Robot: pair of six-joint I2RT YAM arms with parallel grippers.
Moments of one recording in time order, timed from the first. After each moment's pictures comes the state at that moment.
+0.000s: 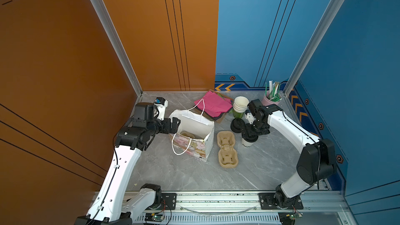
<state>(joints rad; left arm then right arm) -0.14 1.03 1.23 -0.91 0.21 -0.08 0.34 1.63 1.35 -1.13 -0.04 0.12</state>
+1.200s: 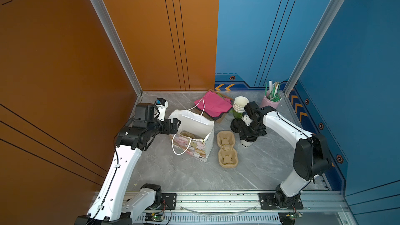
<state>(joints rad) -0.14 1.03 1.21 -0.91 0.21 -0.08 0.35 1.69 1.31 -1.07 -0.04 0.11</state>
